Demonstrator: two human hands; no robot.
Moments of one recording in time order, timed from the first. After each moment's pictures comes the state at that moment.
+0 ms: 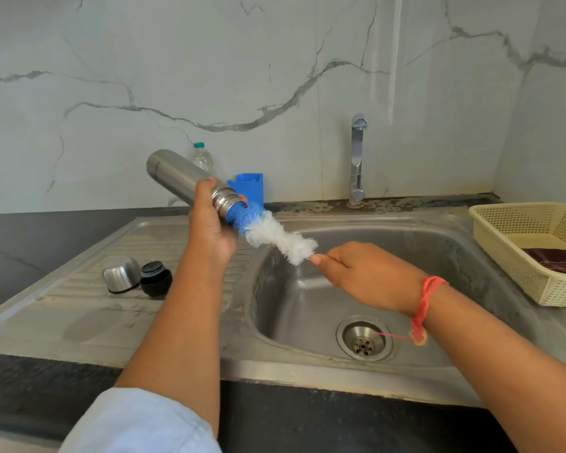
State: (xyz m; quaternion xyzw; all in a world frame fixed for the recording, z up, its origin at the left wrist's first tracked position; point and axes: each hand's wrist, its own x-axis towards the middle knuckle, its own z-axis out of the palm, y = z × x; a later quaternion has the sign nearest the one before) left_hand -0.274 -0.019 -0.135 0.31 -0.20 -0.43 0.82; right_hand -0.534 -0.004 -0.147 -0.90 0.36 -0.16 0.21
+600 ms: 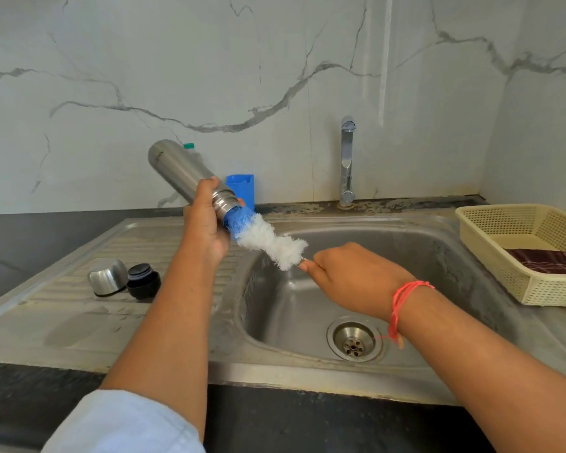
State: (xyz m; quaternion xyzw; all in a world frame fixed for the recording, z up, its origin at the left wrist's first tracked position) left_hand -0.280 -0.022 -0.133 0.36 -0.20 -0.40 0.82; right_hand -0.535 -0.002 -0.146 -0.92 0.36 -0.12 0.09
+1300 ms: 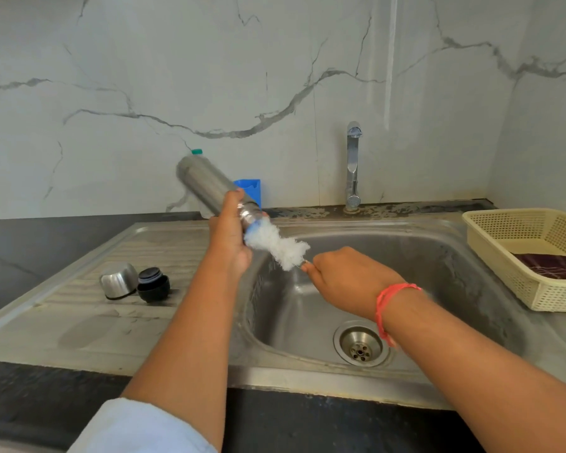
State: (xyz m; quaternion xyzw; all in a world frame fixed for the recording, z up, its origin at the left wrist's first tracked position) left_hand -0.298 -0.025 -0.145 0.39 -0.22 -0.40 0.80; right_hand -0.521 -0.004 -0.148 -0.92 0.38 -0.10 0.09
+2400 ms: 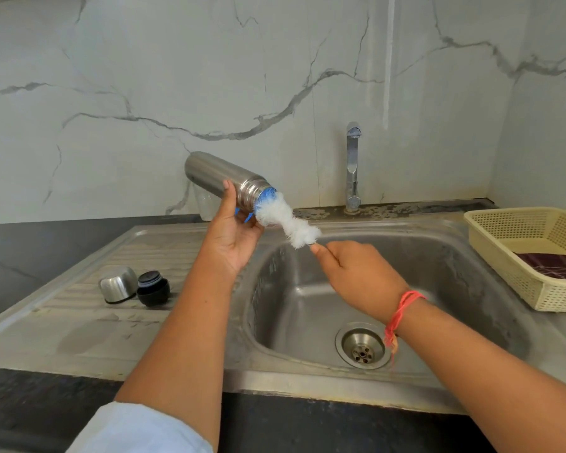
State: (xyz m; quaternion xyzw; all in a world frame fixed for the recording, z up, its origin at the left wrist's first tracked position) left_hand -0.296 -0.024 -0.138 0.29 -0.27 -0.48 0.78; right_hand -0.525 -0.007 -0.156 -0.85 0.39 -0.29 0.18
